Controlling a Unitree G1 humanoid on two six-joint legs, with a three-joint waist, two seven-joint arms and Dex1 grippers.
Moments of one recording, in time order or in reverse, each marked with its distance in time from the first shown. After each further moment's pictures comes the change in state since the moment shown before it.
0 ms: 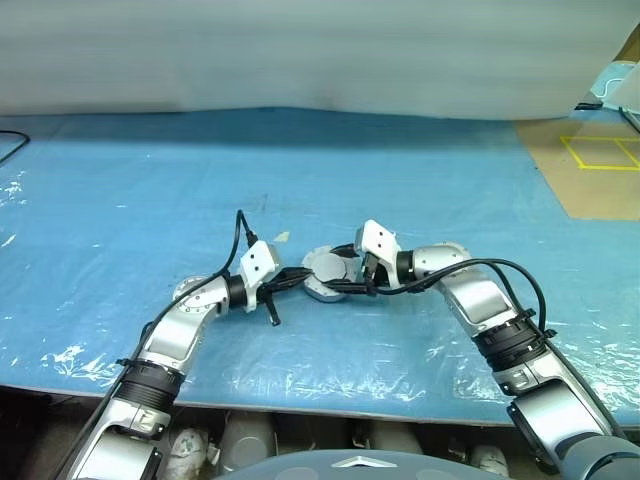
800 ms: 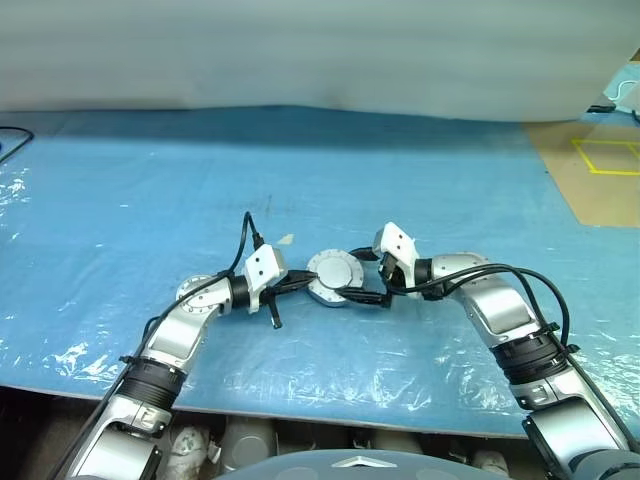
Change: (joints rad) left arm -0.015 0.004 -0.026 0.022 0.020 -0.065 -0.027; right arm 0.079 -0.061 -0.077 -0.124 0.060 0.138 0.004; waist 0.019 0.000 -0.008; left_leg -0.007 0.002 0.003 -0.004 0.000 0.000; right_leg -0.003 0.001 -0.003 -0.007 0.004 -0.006
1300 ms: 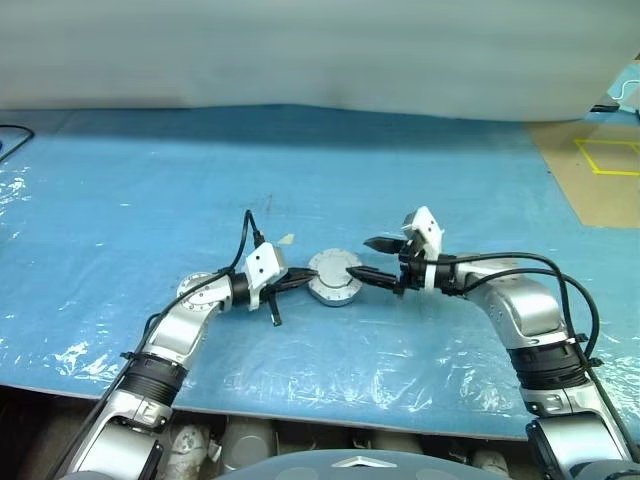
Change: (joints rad) left arm -0.023 0.001 -0.003 0.035 0.000 -0.024 -0.002; right arm 0.038 0.042 -0.255 -0.073 0.265 0.330 -0.111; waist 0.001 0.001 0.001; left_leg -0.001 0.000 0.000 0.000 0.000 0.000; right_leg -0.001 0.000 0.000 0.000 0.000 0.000
